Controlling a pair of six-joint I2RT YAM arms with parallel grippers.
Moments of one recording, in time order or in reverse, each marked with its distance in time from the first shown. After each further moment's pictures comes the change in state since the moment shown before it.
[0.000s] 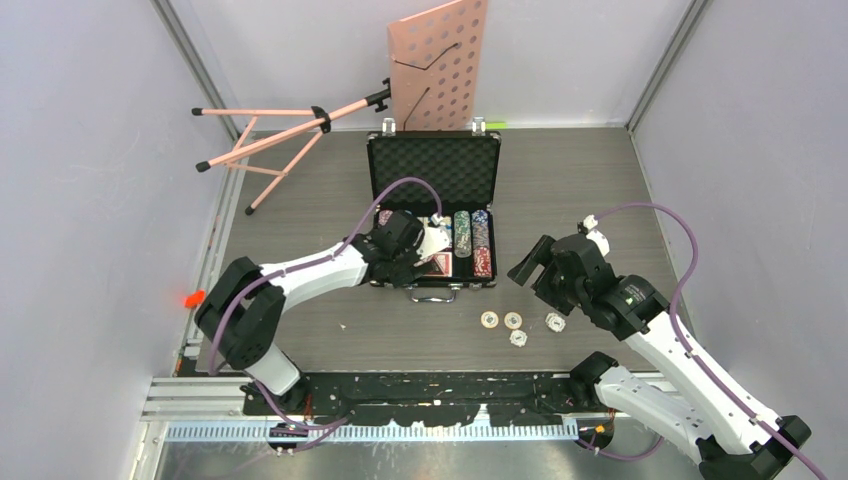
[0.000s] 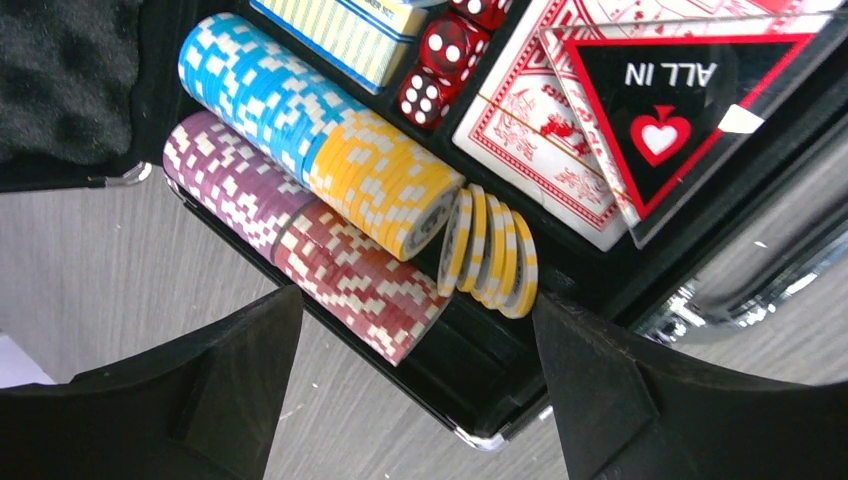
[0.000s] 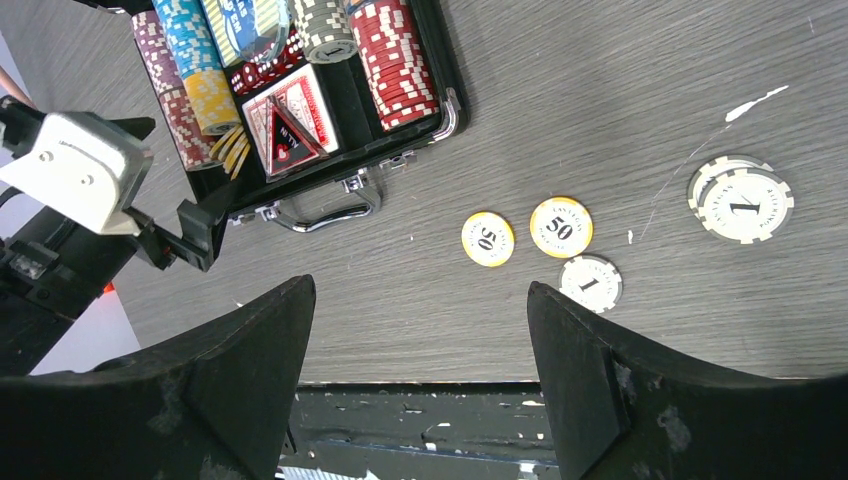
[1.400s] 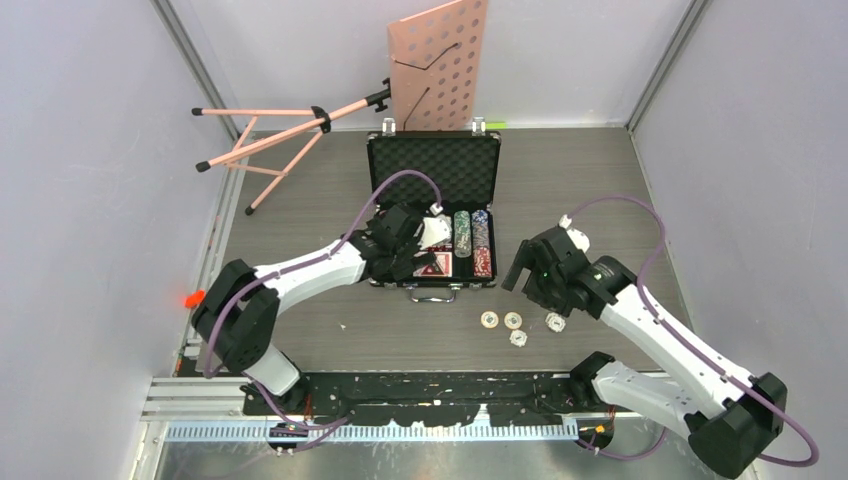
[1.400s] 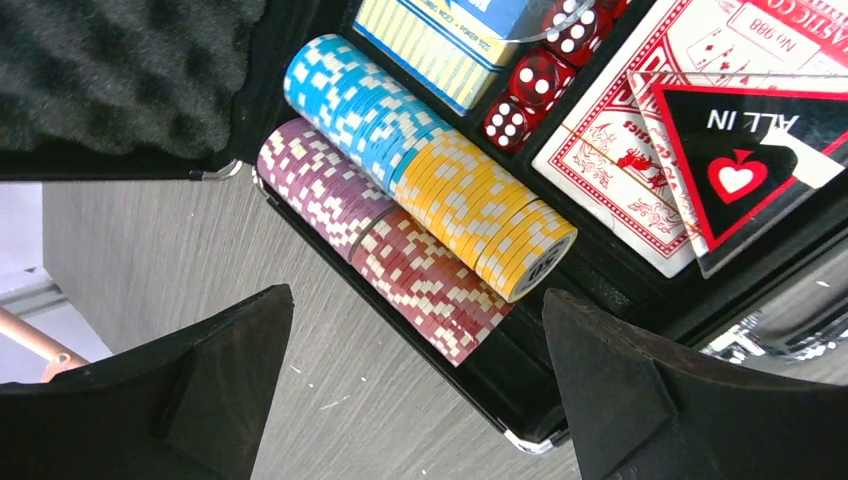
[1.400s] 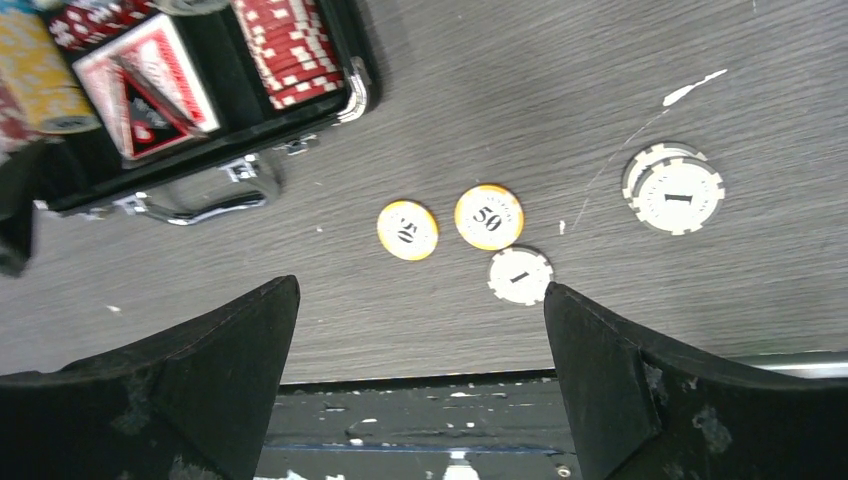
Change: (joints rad) left arm 0.005 0.022 0.052 0.019 -0.088 0.027; right arm 0.000 0.164 -0.003 -0.031 -0.005 -0.076
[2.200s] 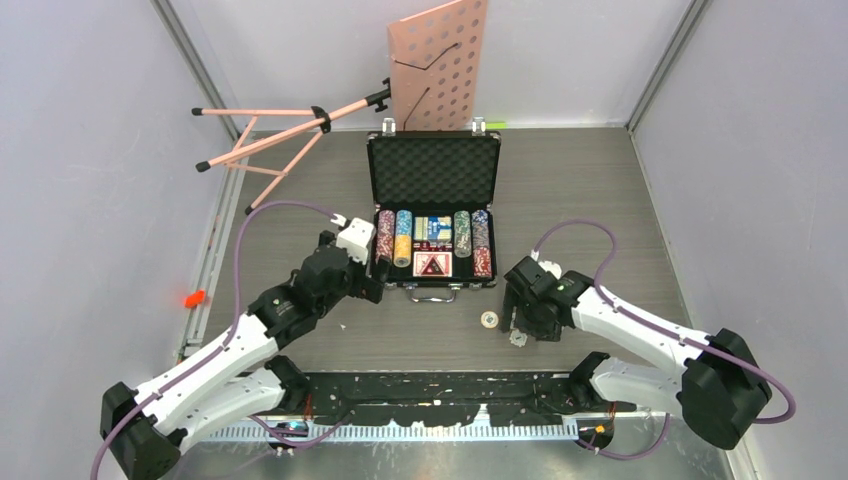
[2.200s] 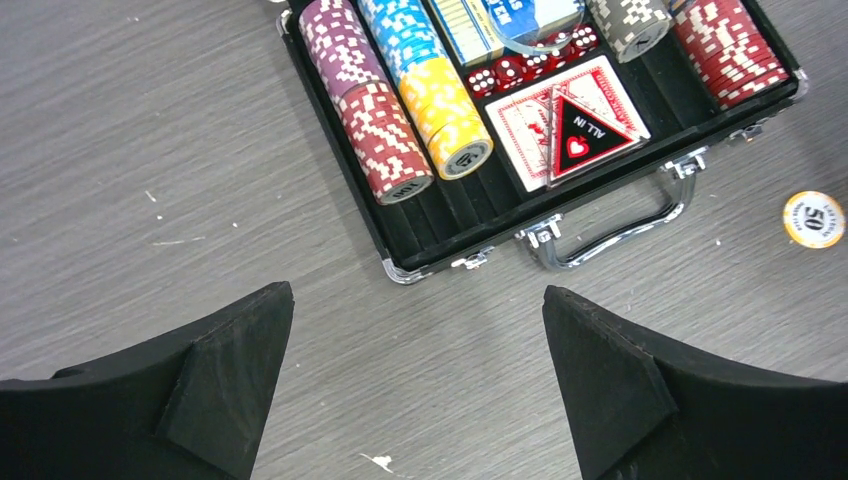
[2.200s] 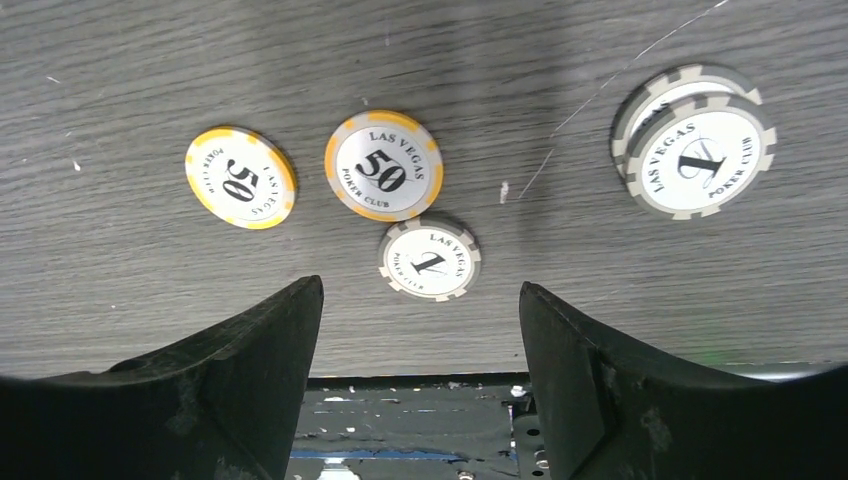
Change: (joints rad) left arm -0.004 -0.764 -0.364 -0.070 0.021 -0.640; right arm 0.099 0.167 -0.233 0.106 -0.058 -0.097
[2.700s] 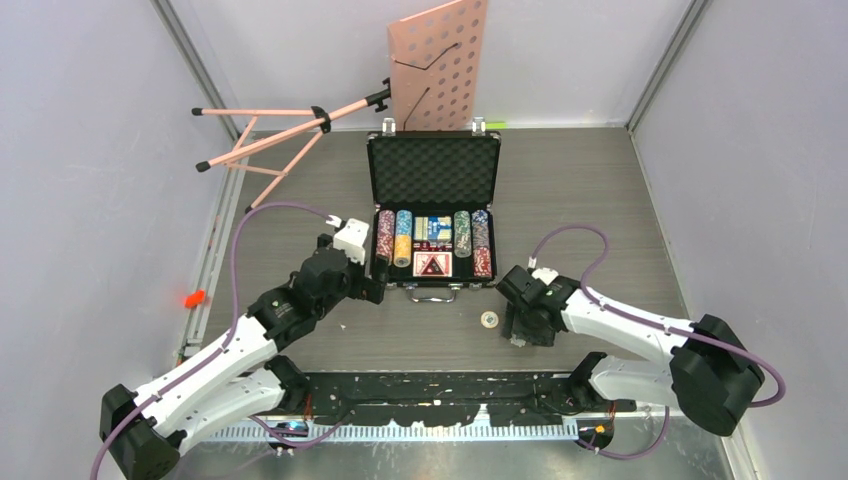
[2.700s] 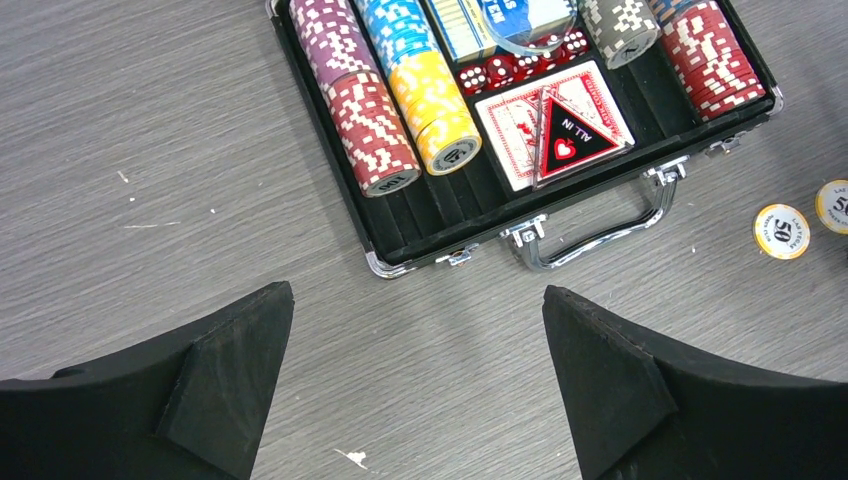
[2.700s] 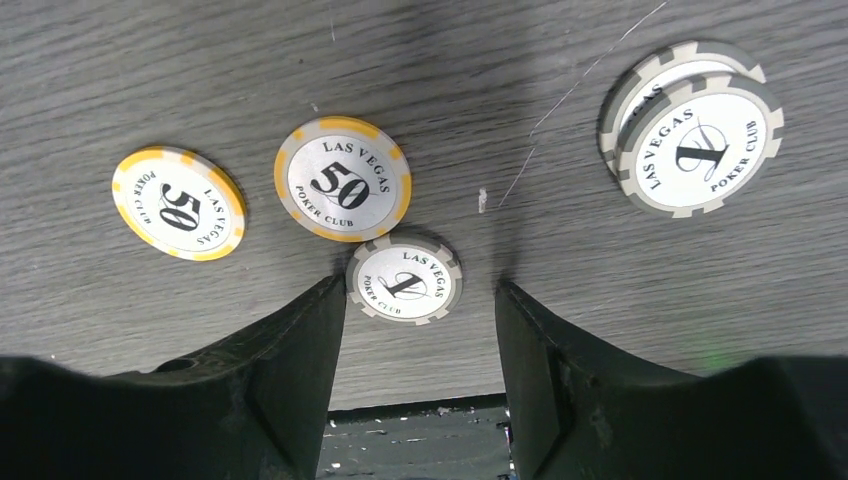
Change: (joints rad) left arm 0.000 -0.027 -0.023 0.002 0.008 -0.088; right arm 0.071 0.058 -0.042 0.043 0.061 0.095
